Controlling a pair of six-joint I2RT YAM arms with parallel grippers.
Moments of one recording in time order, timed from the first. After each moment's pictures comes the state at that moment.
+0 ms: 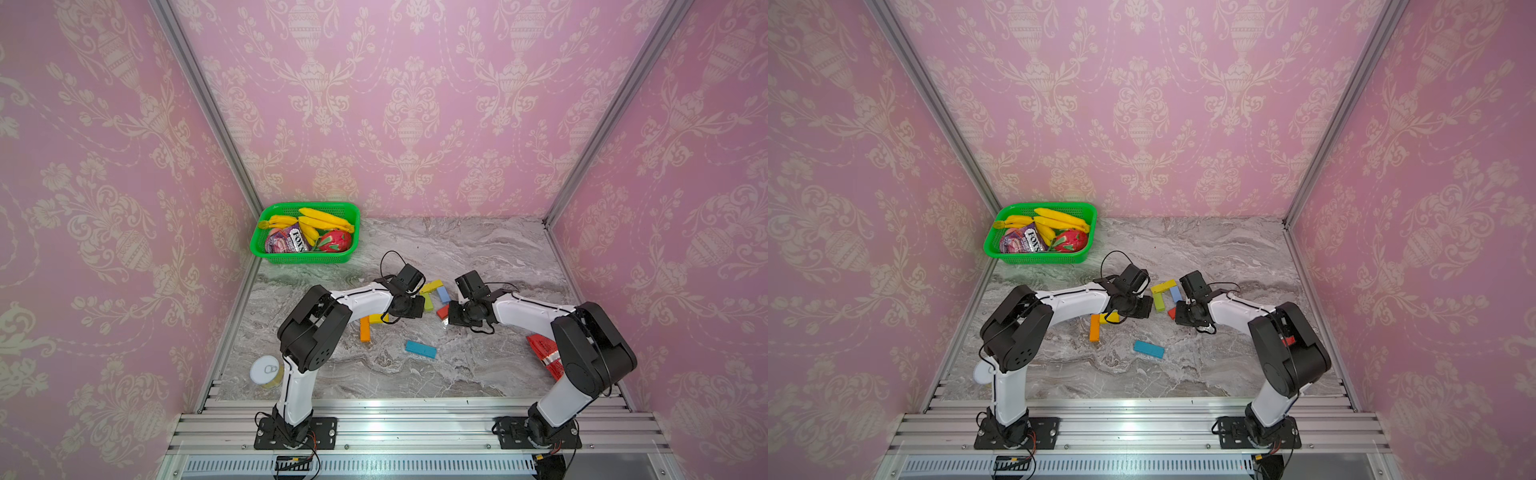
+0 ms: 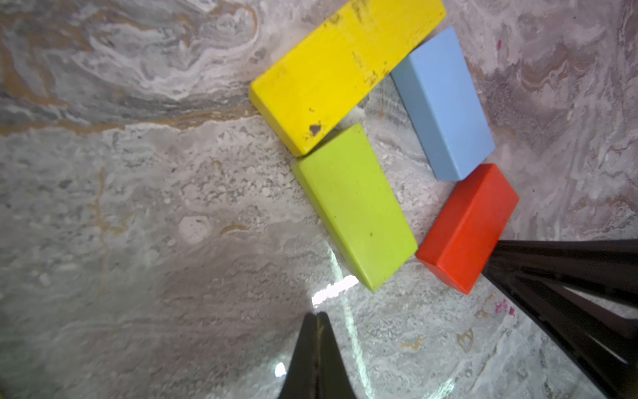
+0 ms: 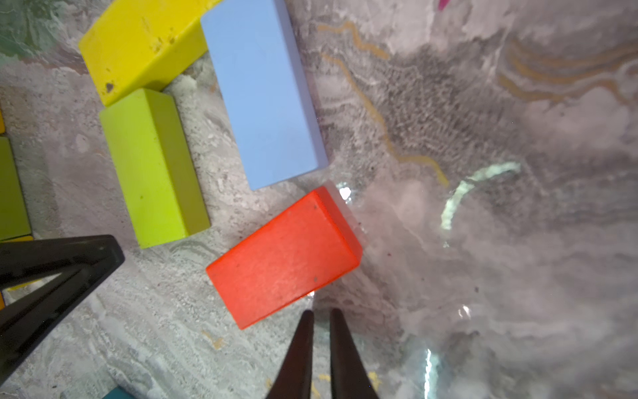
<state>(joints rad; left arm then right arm) -0.69 2.00 1.29 -0.37 0.16 -0.51 0.49 1.67 0.88 -0.36 -0.11 0.53</state>
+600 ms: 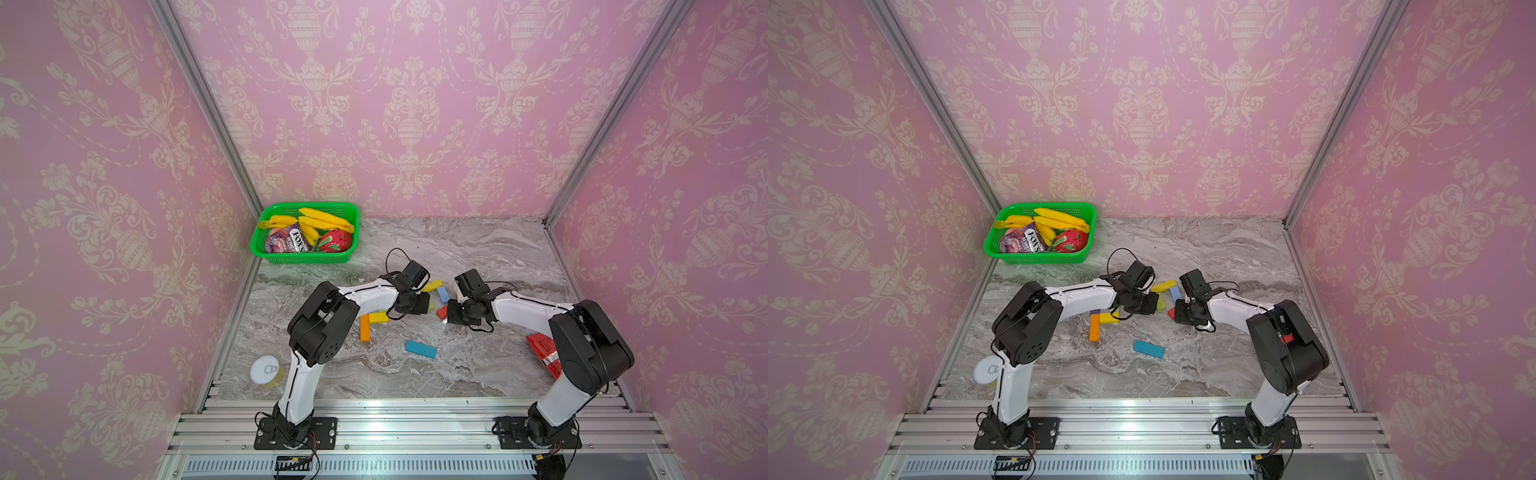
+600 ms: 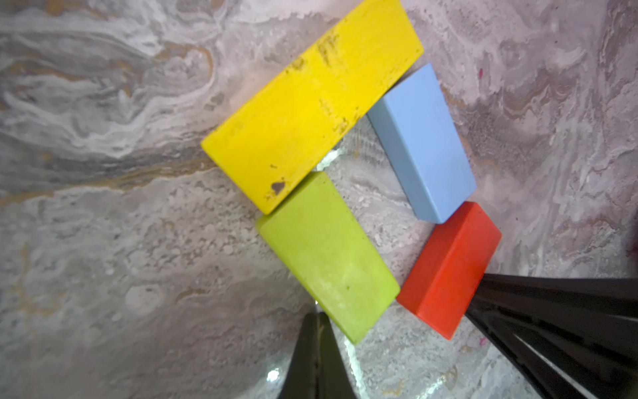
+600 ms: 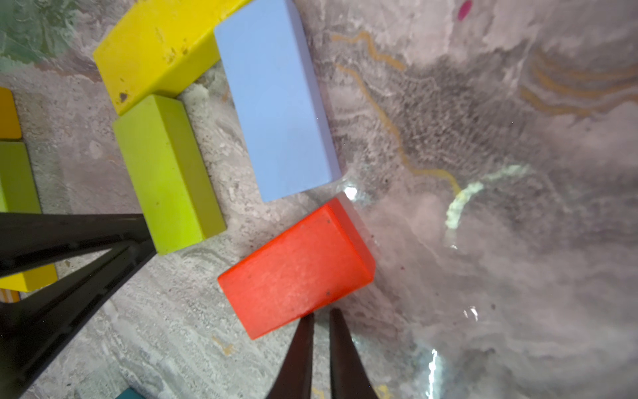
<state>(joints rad) -0.69 2.07 1.38 -0.37 0.19 -0.52 0.48 1.69 0.90 -0.35 -0.13 0.53</state>
